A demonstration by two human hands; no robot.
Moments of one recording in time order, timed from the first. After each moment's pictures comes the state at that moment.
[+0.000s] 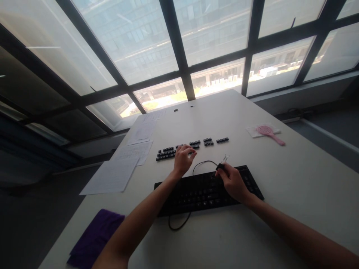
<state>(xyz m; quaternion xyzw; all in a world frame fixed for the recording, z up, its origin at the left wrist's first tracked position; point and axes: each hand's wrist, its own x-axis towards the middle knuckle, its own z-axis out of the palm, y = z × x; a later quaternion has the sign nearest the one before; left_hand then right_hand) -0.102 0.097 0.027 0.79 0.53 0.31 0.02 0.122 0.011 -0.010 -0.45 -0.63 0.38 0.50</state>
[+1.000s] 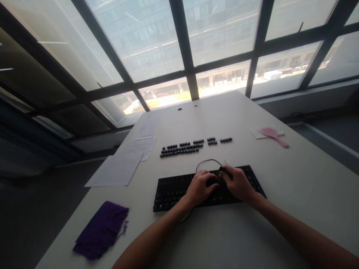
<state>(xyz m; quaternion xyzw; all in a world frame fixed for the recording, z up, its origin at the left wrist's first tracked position) -0.066 -0.006 0.001 0.80 0.47 0.27 0.24 0.129 0.002 0.001 -0.45 -0.71 0.32 0.42</state>
